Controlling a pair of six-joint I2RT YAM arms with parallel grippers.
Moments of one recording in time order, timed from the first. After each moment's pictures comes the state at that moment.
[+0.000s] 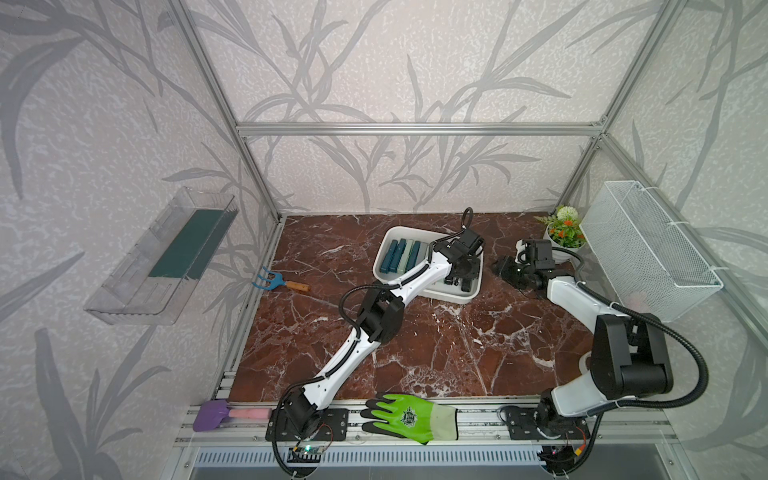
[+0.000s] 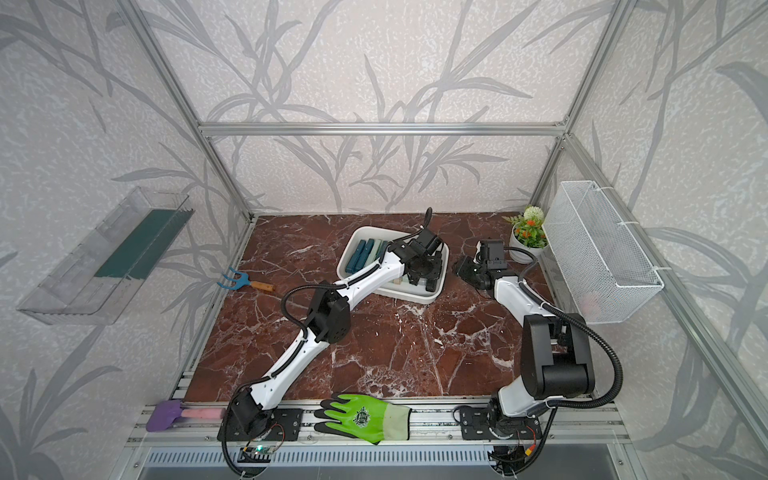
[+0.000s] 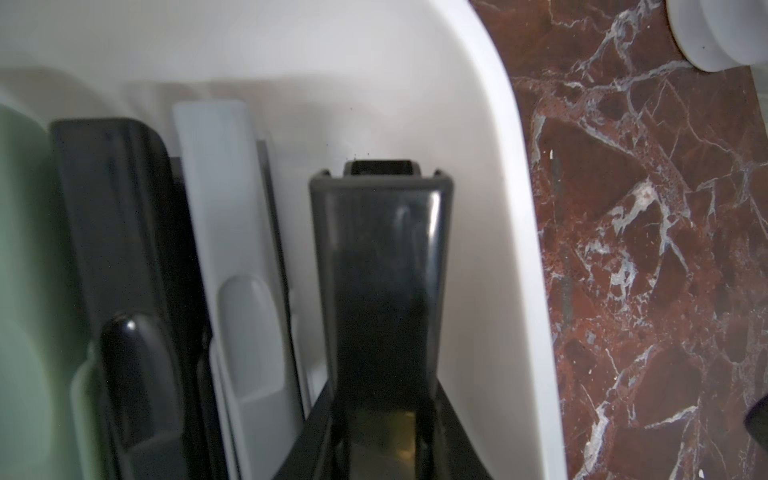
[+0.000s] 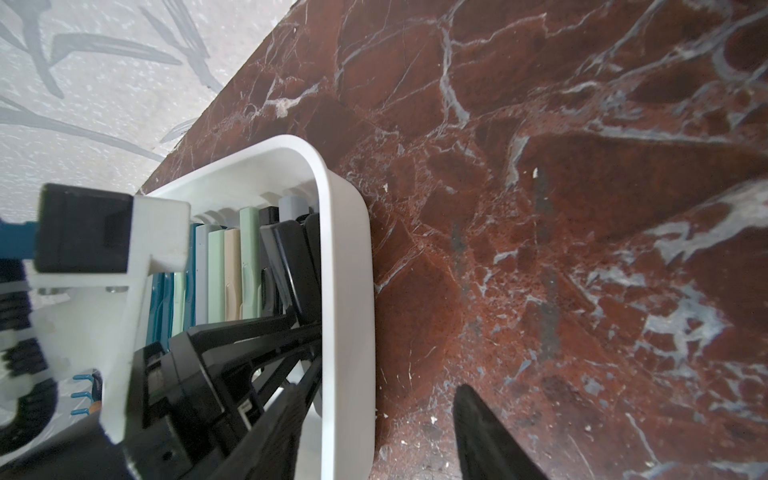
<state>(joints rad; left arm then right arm) -0.80 2.70 2.60 -0.85 0.03 -0.52 0.04 1.55 0.93 -0.19 -0.28 0.60</state>
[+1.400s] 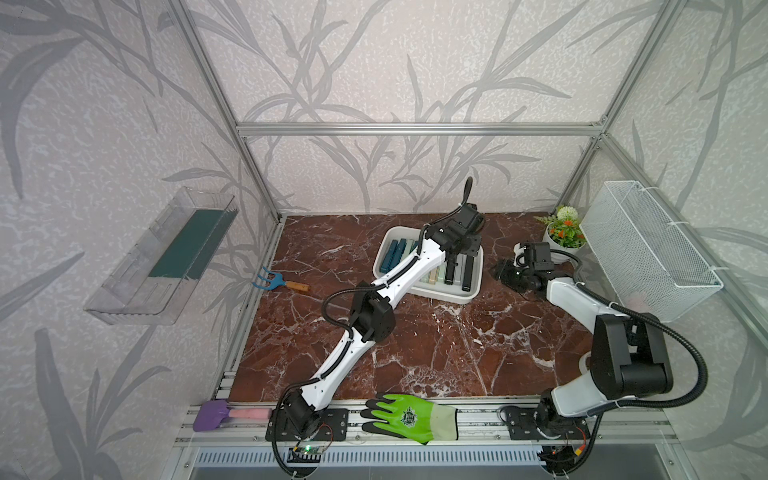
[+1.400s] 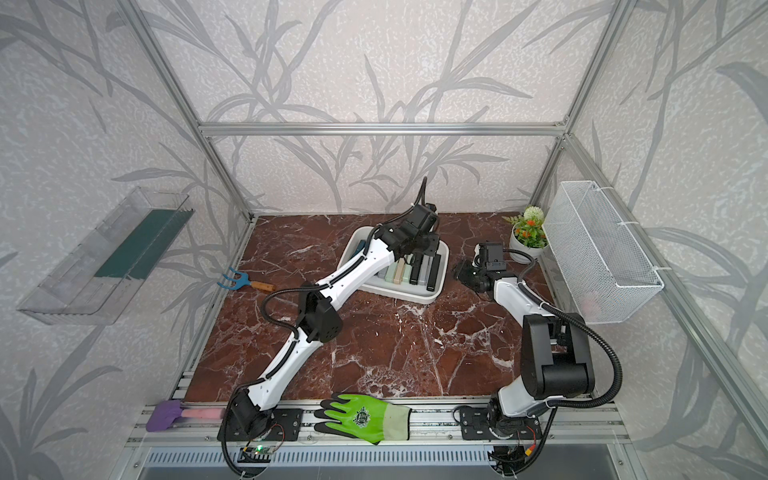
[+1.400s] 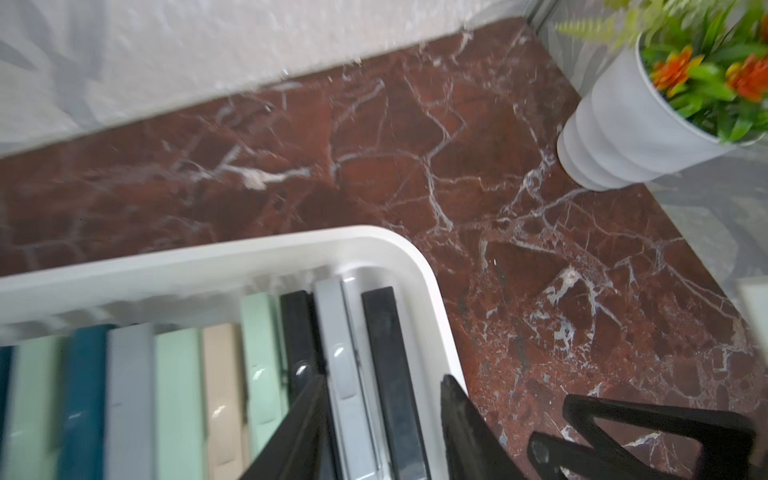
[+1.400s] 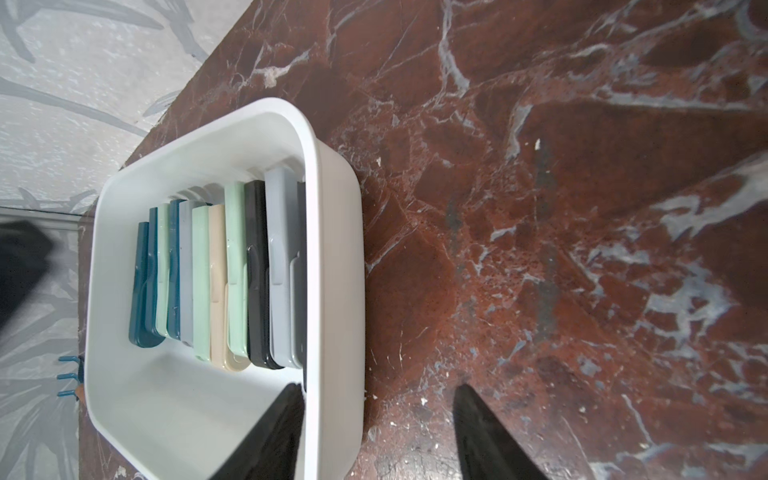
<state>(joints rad) -0.77 2.53 2.70 -0.90 -0.16 -0.33 0.05 1.55 0.92 -0.23 -0.28 0.55</state>
